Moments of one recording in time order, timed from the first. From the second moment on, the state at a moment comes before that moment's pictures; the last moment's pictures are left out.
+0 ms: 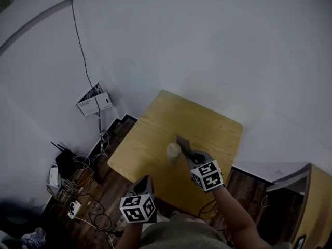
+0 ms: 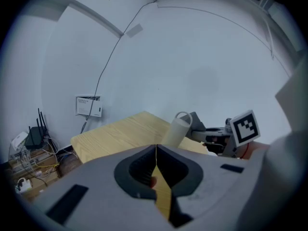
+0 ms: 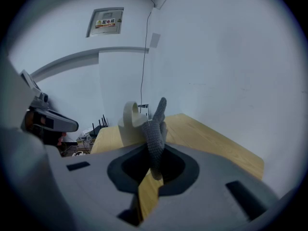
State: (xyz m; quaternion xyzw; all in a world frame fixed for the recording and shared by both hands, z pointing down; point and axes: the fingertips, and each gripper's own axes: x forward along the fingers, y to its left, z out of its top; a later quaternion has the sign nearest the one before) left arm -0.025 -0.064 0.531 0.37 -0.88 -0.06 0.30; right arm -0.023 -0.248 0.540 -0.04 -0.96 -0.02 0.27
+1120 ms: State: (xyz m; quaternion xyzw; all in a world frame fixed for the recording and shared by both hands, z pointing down) left arm -0.019 -0.034 0.539 0.31 -0.89 -0.07 0.32; right arm -0.030 -0.233 0.629 -0.09 -0.93 -0.03 0.36
